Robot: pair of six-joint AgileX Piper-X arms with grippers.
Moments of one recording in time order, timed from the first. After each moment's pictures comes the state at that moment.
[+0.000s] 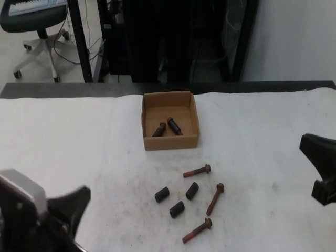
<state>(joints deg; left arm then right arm) -26.3 36.2 -2.9 -9.2 2.6 0.6 2.1 35.6 -17.4 3.0 -23.5 -0.4</state>
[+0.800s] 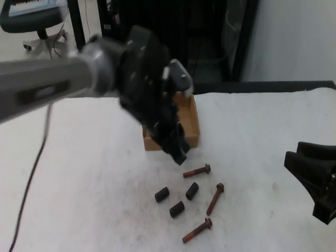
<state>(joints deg) -32.8 107.6 -83.0 43.3 22.9 31.5 2.1 35.6 -17.4 5.6 -32.4 -2.3</state>
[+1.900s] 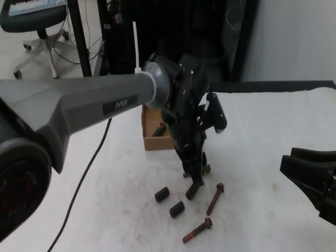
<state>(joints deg) -39.3 119.9 -91.6 45.1 10.8 41.2 2.1 35.6 -17.4 5.6 -39.0 5.6</state>
